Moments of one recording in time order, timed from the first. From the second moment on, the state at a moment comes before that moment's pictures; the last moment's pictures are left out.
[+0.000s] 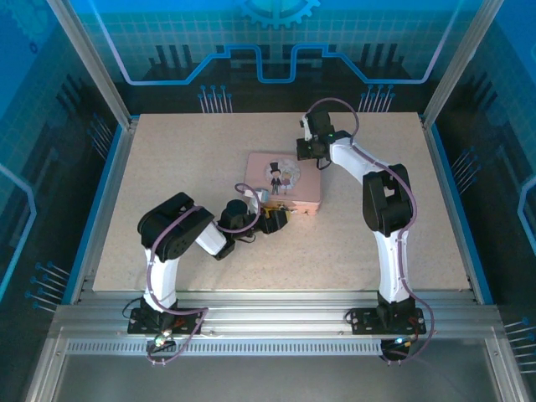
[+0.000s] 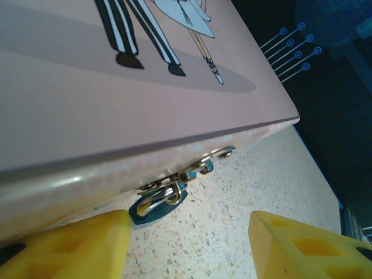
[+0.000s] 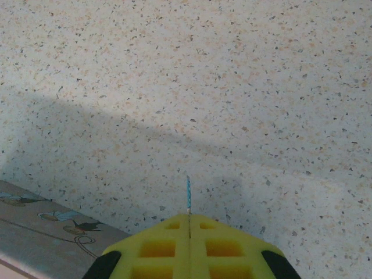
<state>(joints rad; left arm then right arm) -0.59 2.00 0.59 1.14 0.37 -0.72 0.34 2.21 1.80 -0.47 -0.02 0.18</state>
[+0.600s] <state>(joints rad) -0.62 2.04 0.61 1.20 0.39 -0.75 0.34 2.20 1.79 -0.47 -0.01 0.18</state>
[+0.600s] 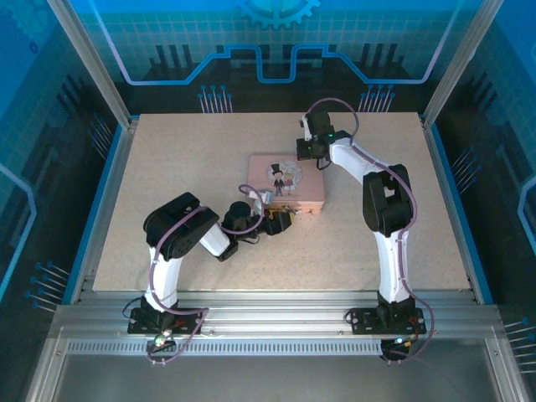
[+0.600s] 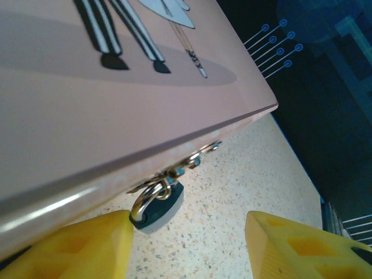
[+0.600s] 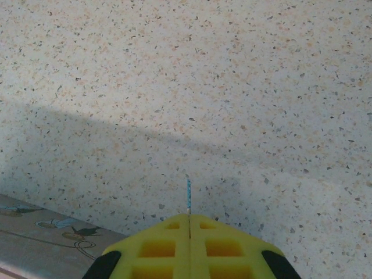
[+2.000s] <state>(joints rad) -0.65 2.05 0.60 1.21 0.29 -0.79 0.35 2.17 1.74 -0.46 -0.01 0.18</state>
